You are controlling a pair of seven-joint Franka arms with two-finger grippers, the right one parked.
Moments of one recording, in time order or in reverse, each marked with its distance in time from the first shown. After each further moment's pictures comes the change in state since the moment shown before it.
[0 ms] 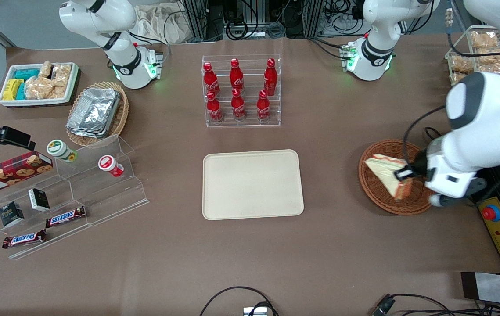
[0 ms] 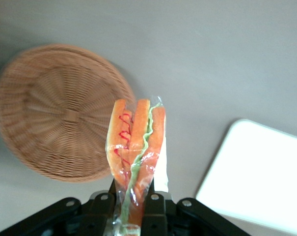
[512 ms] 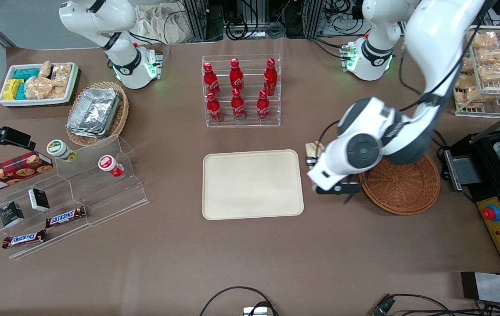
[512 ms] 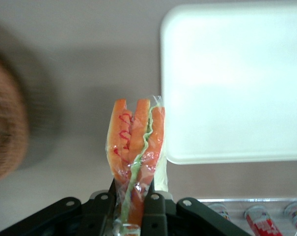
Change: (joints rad) arm -0.160 0.269 -0.202 0.020 0.128 0.011 -0.042
